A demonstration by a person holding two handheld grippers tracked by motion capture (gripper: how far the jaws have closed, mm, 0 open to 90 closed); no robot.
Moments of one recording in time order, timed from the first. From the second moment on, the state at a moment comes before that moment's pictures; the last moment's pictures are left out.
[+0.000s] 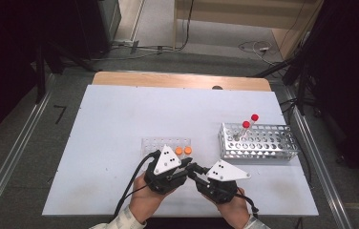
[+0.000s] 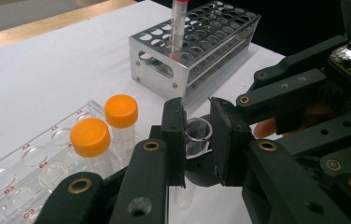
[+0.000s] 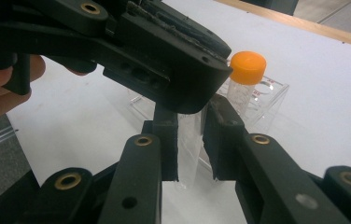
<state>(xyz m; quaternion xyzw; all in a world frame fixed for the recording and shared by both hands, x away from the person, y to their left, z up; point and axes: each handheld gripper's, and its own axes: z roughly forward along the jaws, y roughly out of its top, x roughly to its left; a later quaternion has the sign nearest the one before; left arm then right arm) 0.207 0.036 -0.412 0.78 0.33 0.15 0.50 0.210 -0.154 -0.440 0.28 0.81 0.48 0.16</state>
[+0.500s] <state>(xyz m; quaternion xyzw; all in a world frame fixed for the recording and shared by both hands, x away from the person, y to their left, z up) 0.209 0.044 -0.408 0.79 0.34 0.15 0.50 0.214 -0.156 -0.440 0.29 0.82 0.48 0.14</state>
